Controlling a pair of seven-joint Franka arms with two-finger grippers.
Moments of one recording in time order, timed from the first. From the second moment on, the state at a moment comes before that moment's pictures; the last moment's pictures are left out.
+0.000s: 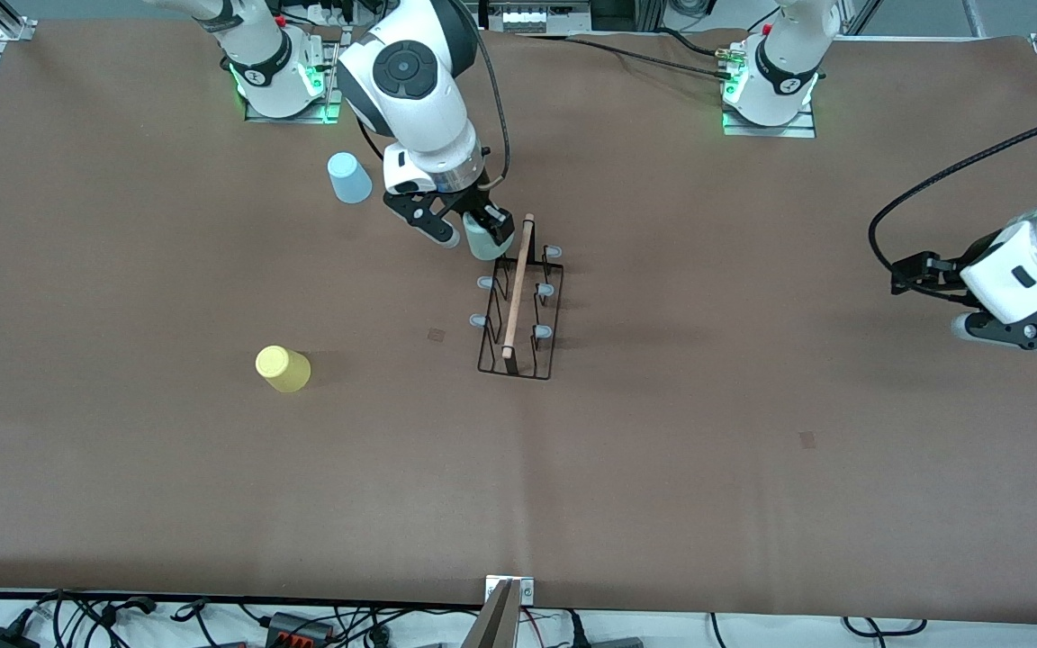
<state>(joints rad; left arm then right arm) 0.40 0.24 -0.45 -1.53 0.13 1.60 0.13 0.65 0.27 0.16 -1.93 0.07 2.32 1.40</state>
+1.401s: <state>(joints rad) 0.02 0.01 -0.02 -1.69 -0.08 1.60 0.18 0.08 0.21 0.13 -1.96 0.01 2.13 0.25</state>
